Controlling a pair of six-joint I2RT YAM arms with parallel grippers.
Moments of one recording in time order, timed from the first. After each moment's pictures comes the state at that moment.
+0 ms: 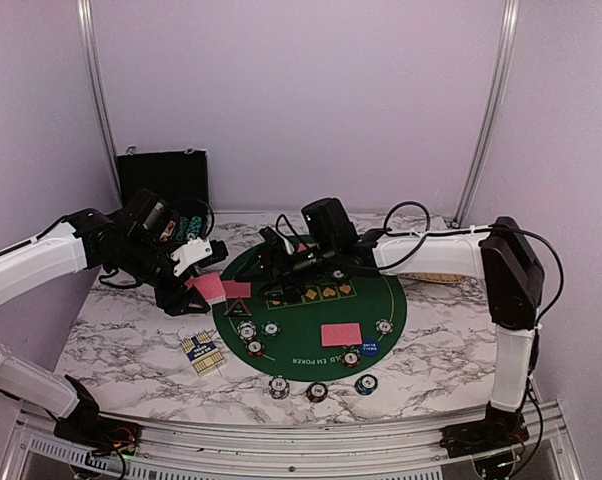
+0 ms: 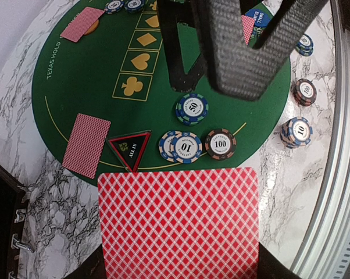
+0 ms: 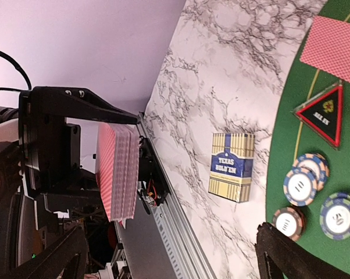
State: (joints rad) left arm -0.61 1.31 1.12 -0.82 0.26 0.51; right arm 0.84 1.98 1.47 -0.04 -0.80 0.84
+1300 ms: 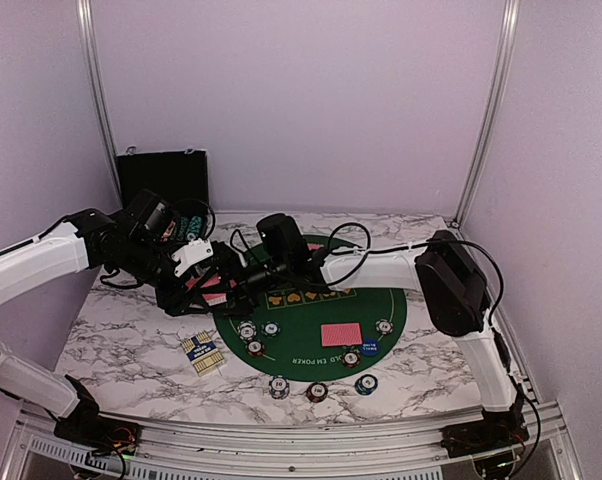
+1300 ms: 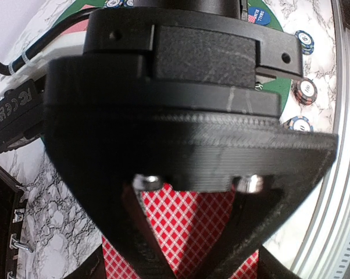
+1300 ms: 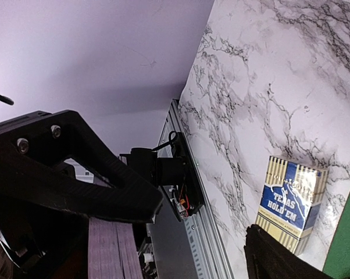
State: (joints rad) left arm -0.61 1.32 1.12 -0.82 0.26 0.51; right arm 0.94 2.31 1.79 0.14 -0.92 1.05
